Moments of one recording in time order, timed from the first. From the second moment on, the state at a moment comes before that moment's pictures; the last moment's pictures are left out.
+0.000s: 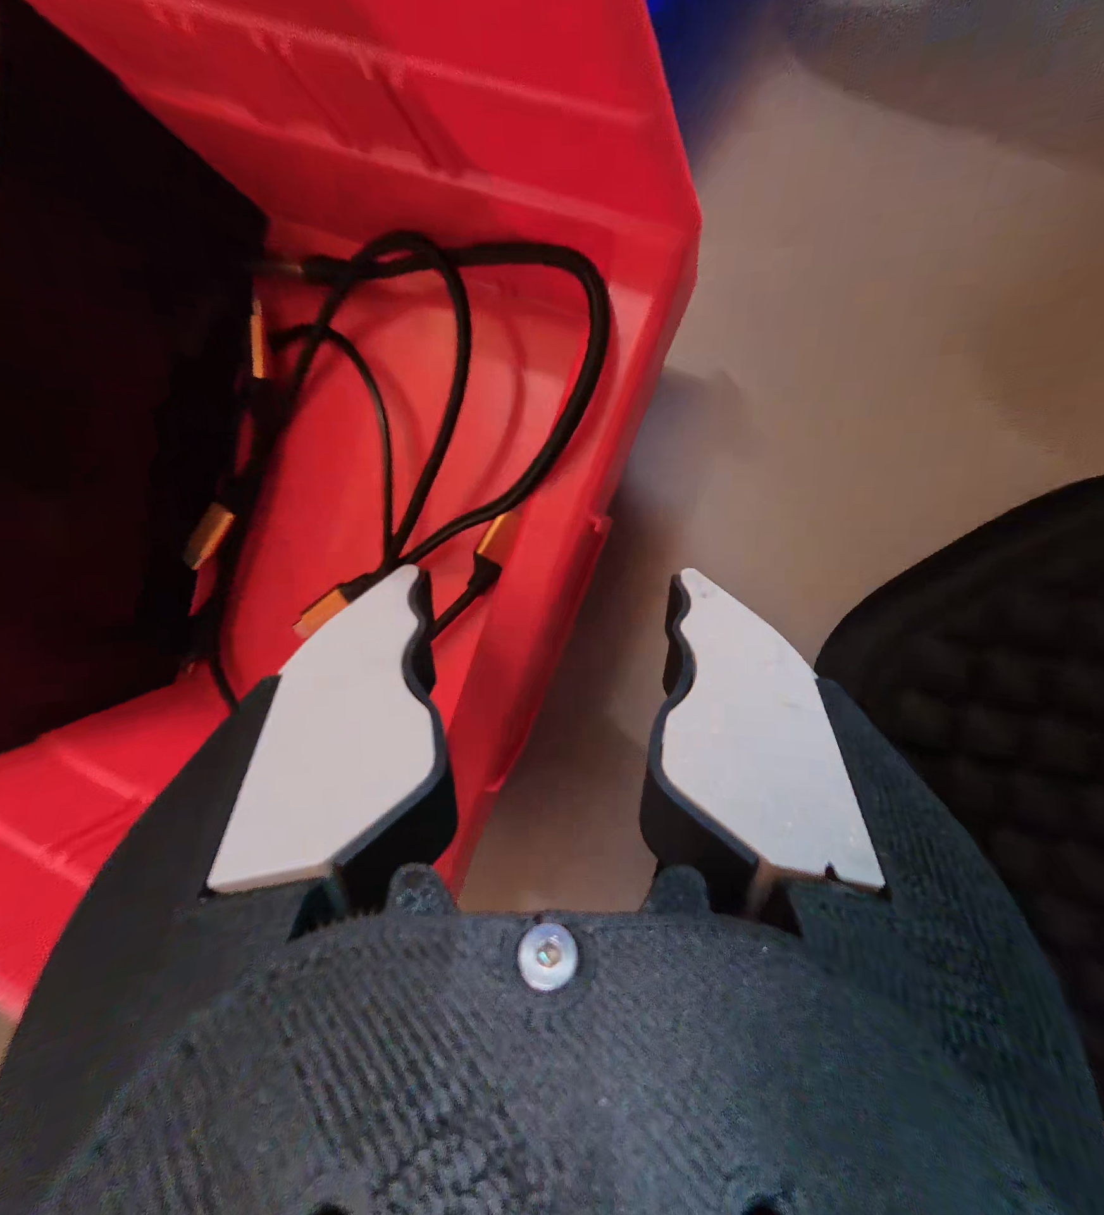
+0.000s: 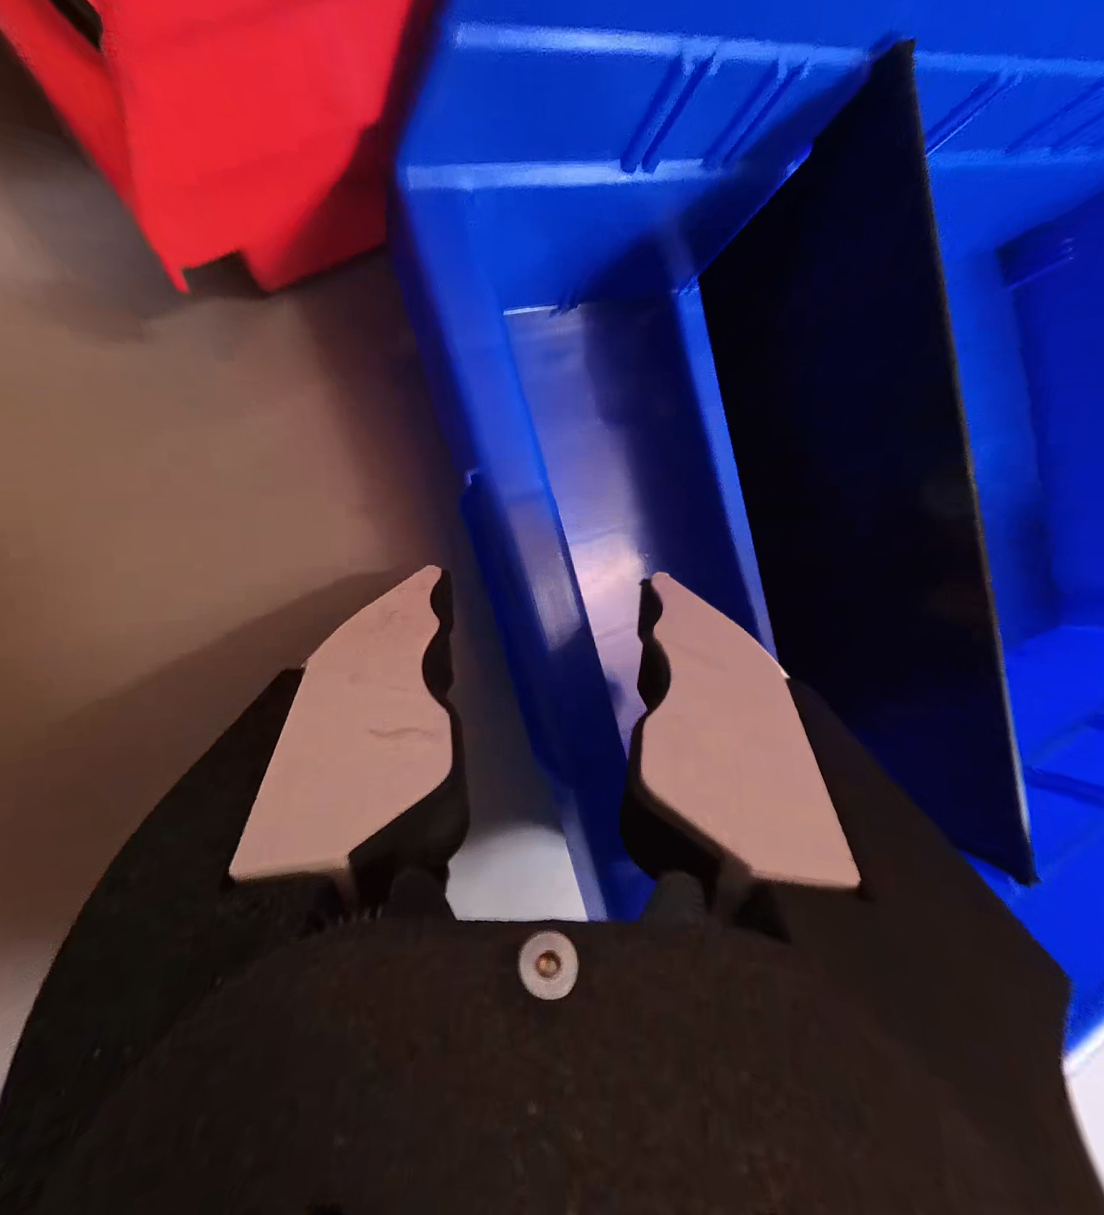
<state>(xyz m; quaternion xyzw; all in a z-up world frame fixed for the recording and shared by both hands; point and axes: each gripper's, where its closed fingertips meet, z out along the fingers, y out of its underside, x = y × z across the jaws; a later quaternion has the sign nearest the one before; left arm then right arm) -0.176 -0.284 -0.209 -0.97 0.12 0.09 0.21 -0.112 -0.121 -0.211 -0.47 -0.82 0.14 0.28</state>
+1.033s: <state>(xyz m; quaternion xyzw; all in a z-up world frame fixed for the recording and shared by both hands) -0.226 -0.239 -0.226 -0.95 0.12 0.13 0.24 0.079 0.081 -0.216 -0.57 -0.76 0.01 0.30</state>
